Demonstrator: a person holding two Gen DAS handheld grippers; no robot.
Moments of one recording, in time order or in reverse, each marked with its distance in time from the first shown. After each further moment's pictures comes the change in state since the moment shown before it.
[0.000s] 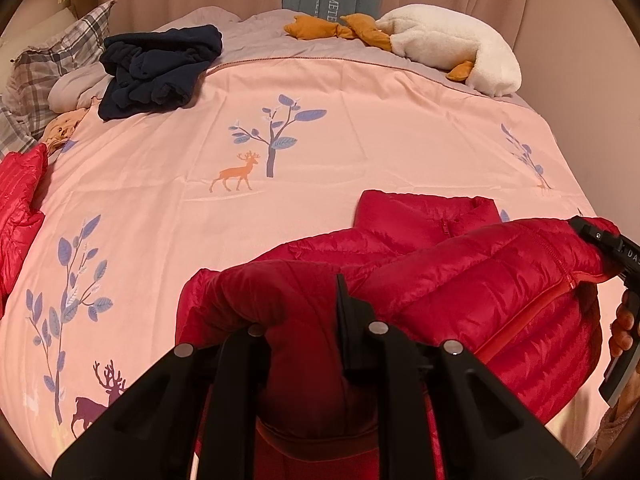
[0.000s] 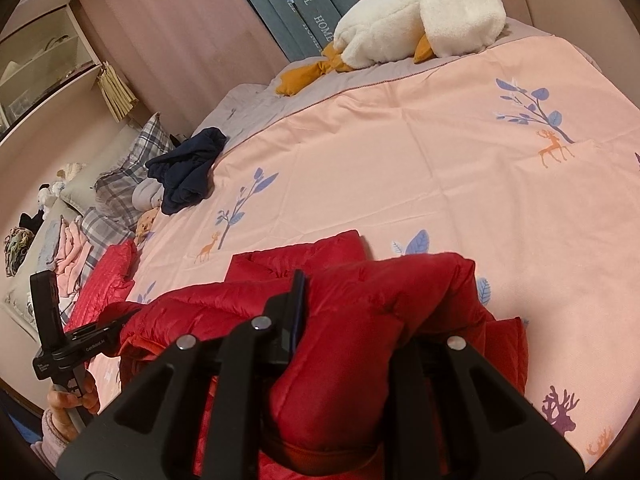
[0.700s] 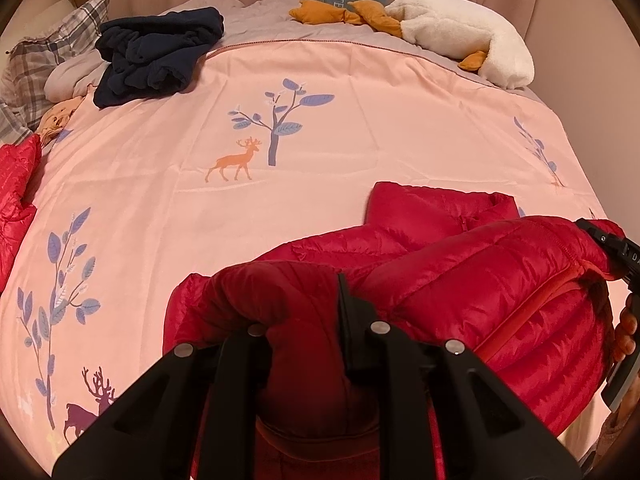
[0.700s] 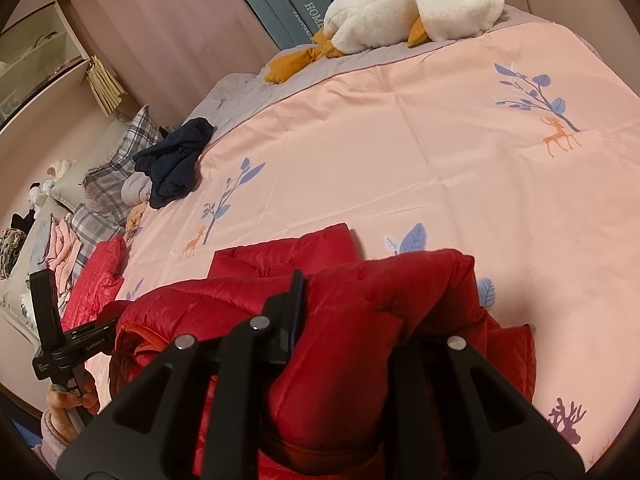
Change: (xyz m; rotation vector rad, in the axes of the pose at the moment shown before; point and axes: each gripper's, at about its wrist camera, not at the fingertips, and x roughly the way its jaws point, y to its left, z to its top) left arm 0.031 0.002 0.007 -0.018 0.044 0.015; right arm 0.026 -0.008 0.003 0.010 0.040 -0.024
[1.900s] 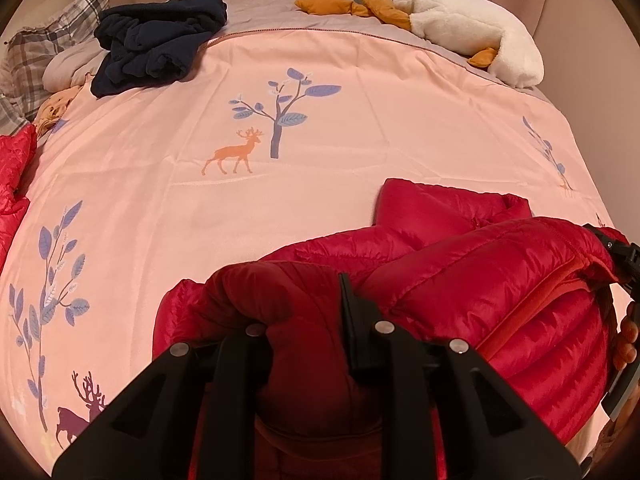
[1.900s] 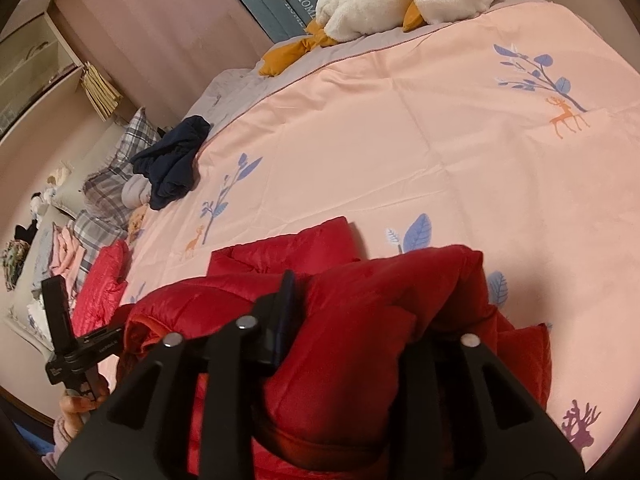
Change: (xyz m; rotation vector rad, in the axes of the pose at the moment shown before) left arm 0.018 0.005 0.004 -0.025 0.024 -0.003; right arm 0.012 -0.005 -0.002 0.045 0.024 0.028
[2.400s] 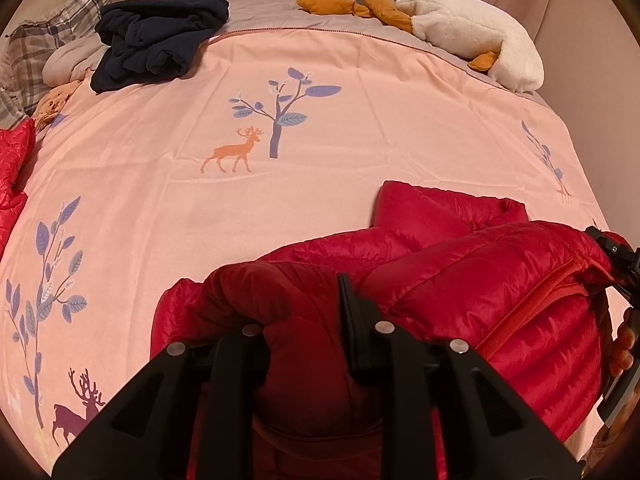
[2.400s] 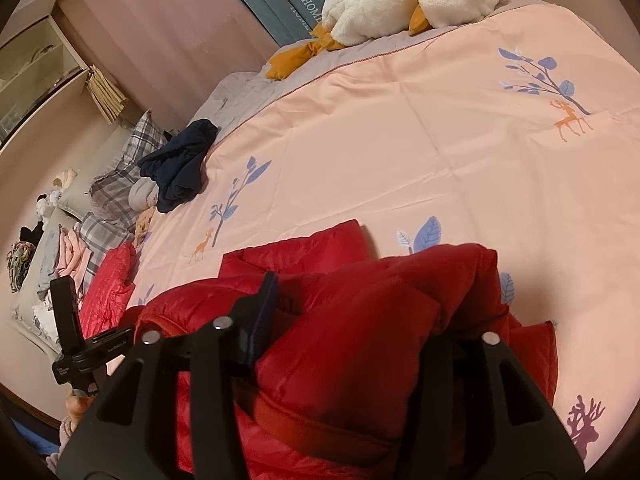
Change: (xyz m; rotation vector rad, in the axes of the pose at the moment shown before) left arm 0.000 0.001 0.000 -0.020 0.002 -0.013; right arm -0.005 0.007 0.003 -0.001 -0.010 0.016
